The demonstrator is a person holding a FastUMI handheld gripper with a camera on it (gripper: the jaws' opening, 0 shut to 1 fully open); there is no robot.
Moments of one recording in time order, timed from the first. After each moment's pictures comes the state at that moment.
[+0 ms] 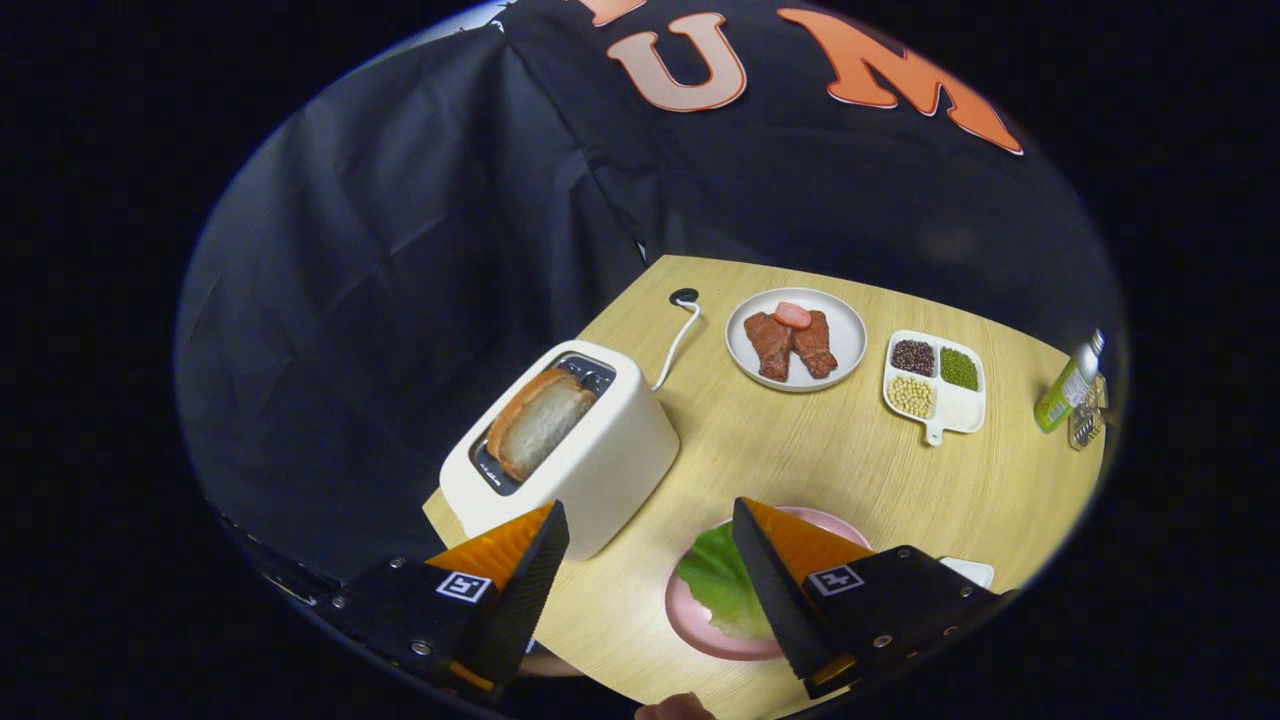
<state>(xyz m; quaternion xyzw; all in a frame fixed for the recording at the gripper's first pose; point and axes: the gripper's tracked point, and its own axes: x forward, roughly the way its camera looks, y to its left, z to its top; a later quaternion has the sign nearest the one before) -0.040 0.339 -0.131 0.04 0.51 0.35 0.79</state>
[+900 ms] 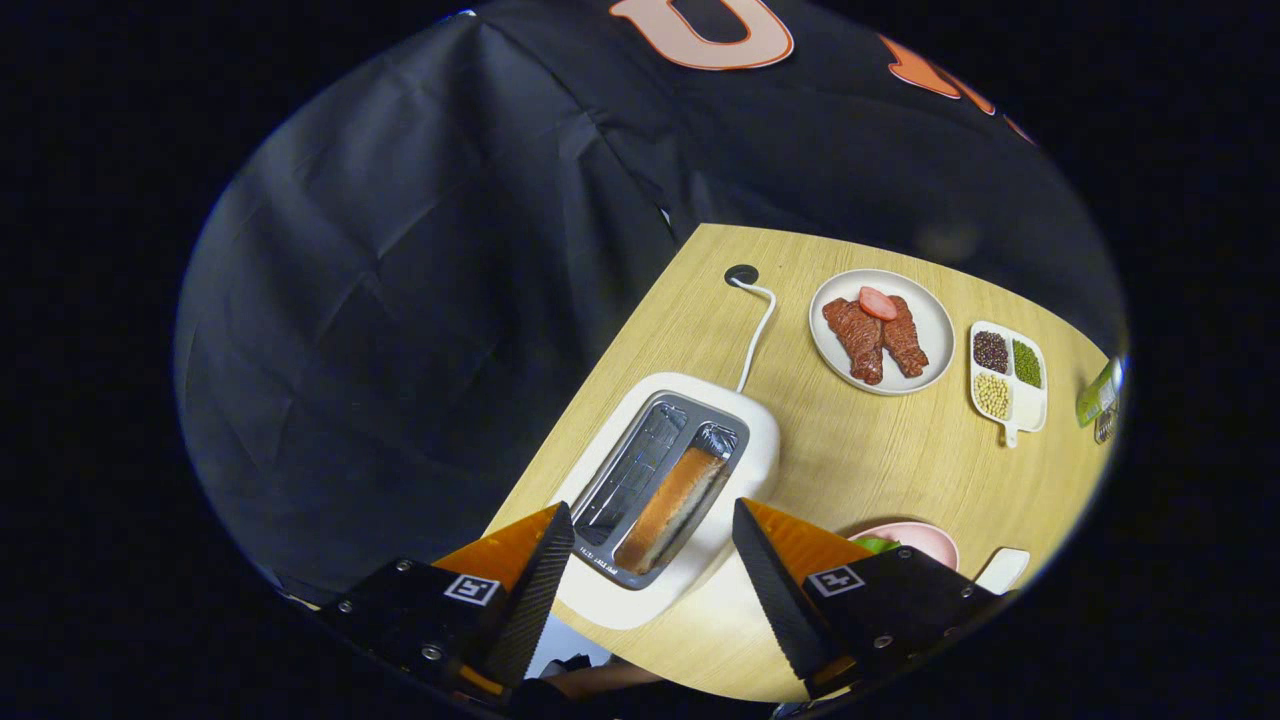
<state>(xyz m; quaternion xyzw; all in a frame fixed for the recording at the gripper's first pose) -0.033 0.456 -0.135 0.04 0.59 0.33 0.74</state>
